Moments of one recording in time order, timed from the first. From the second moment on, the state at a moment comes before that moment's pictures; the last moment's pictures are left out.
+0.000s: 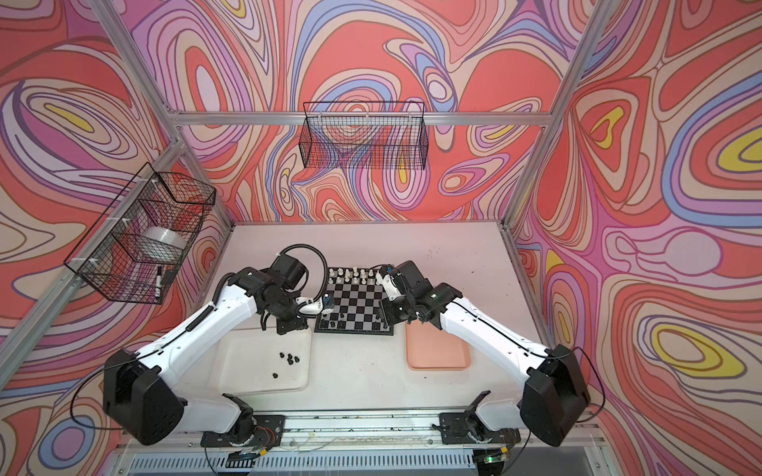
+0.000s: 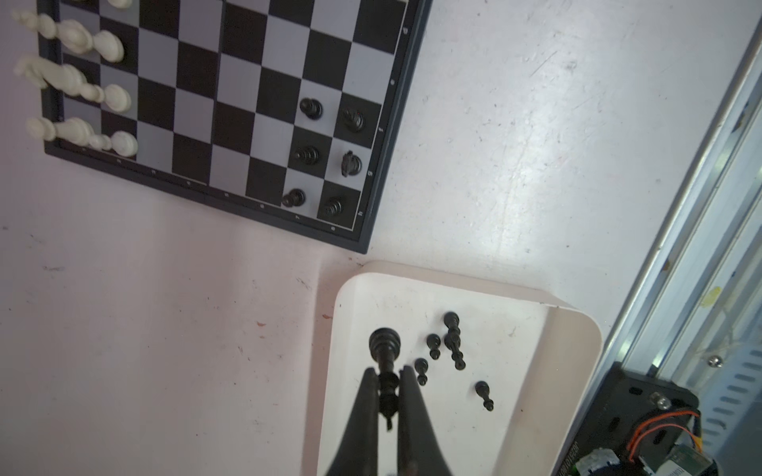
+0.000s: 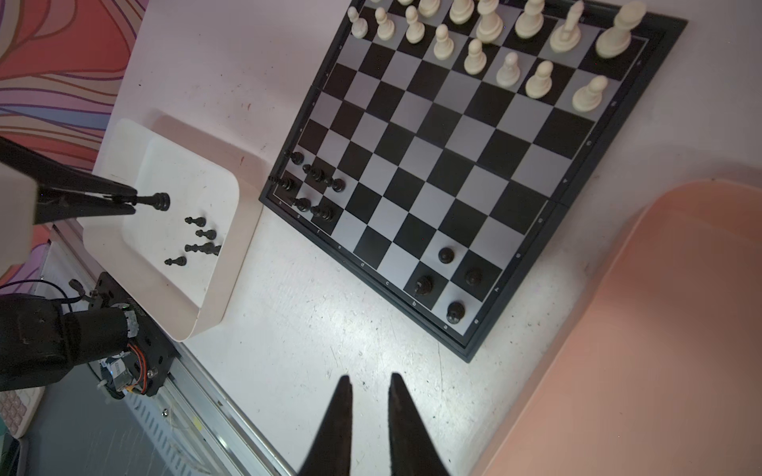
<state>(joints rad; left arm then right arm) -0.50 1.43 1.22 -1.14 0.10 0.83 0.65 1.34 1.06 -0.66 -0.24 0.33</state>
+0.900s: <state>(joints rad) -0.69 1.78 1.43 -1.02 0.13 0.75 0.65 1.11 1.00 -0.85 -0.10 0.40</state>
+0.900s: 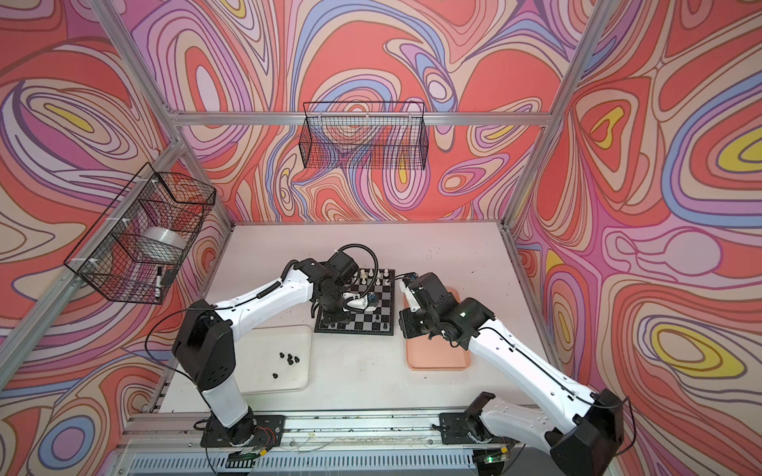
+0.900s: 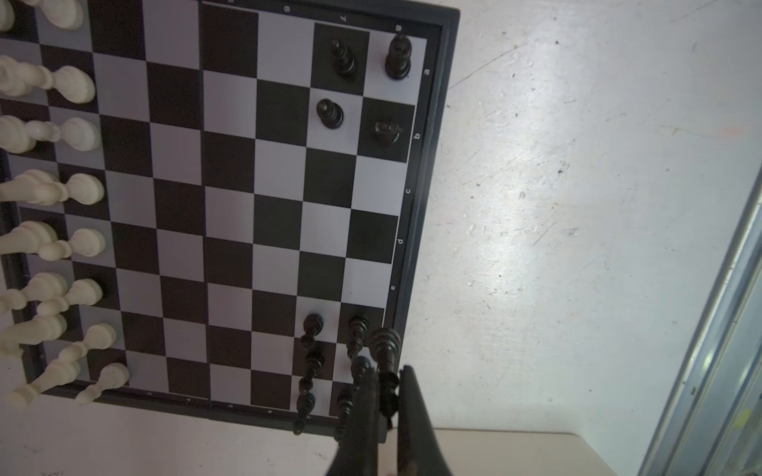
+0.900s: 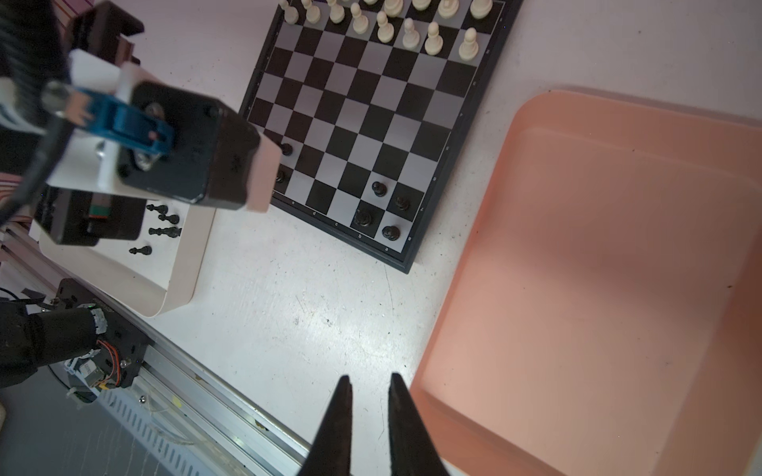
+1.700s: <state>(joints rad) -0.70 1.88 1.43 -0.98 0.09 0.71 0.65 1.09 0.96 -0.85 -0.09 0.40</state>
